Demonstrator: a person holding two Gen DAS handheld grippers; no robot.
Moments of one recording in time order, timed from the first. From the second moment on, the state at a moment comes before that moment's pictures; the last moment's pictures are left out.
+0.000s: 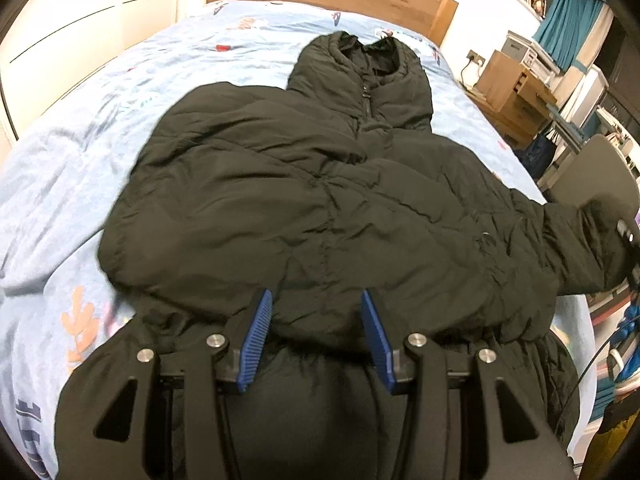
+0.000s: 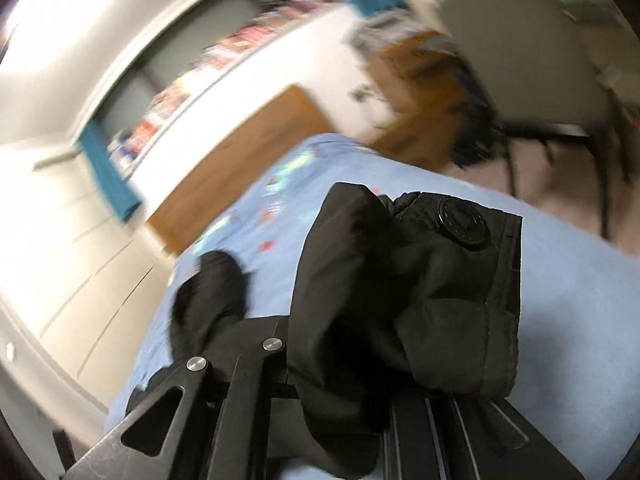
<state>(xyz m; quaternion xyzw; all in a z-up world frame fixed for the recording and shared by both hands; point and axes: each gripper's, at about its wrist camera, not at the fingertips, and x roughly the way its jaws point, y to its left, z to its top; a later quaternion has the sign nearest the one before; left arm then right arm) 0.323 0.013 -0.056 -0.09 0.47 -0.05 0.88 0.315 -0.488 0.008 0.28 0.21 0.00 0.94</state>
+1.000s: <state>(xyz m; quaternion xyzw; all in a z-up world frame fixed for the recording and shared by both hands) 0.202 0.169 -0.016 -0.16 0.41 -0.01 0.90 0.328 -0.076 -0.047 -0.10 0.42 0.16 0.89</state>
